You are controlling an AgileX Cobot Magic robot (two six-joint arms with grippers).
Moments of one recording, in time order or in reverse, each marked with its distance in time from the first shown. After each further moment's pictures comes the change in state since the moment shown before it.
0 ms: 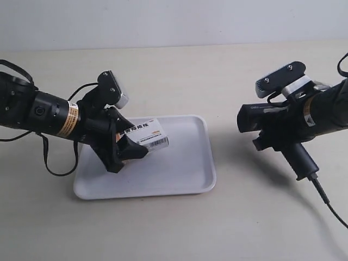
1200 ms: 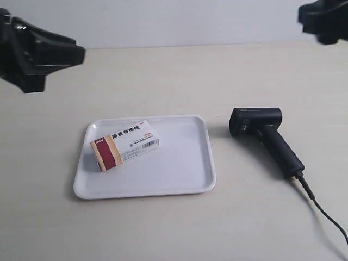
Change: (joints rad) left arm 0.217 -0.707 0.124 0.160 -0.105 -0.520; right arm 0.008 -0.697 -0.015 0.118 0.018 0.156
